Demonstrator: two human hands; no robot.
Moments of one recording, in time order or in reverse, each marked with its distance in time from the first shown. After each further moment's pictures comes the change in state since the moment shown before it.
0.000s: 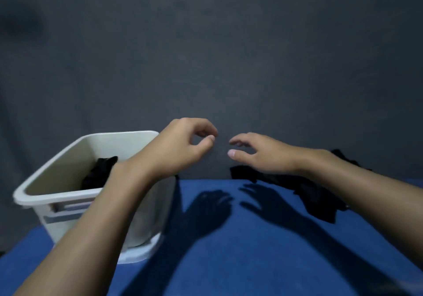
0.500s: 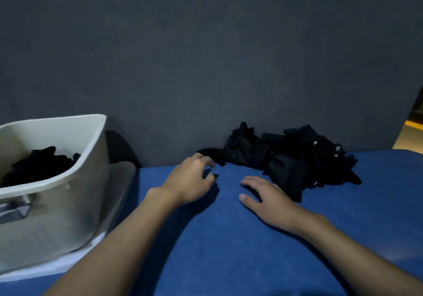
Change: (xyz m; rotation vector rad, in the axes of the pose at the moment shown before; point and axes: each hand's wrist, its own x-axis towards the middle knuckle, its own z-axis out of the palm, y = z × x) left_hand 0.022 -0.031 0.185 0.124 -0.312 -0.161; right_hand -0.071 0.137 0.105 0.058 0.050 0.224
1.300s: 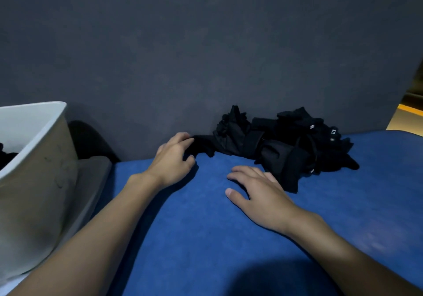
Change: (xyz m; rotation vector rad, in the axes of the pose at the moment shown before) left_hand 0.049 -0.037 0.024 0.012 0.109 0.071; right_hand -0.002 0.003 0.012 -0.115 0.095 -0.054
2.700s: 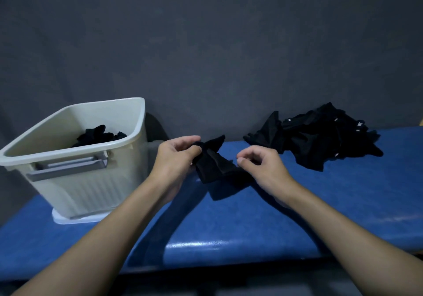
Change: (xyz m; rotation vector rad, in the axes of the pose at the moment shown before) left_hand -0.142 0.046 -0.090 -1.127 0.350 -0.516; right_hand -0.013 -0.088 0.005 0.862 0.222 0.021
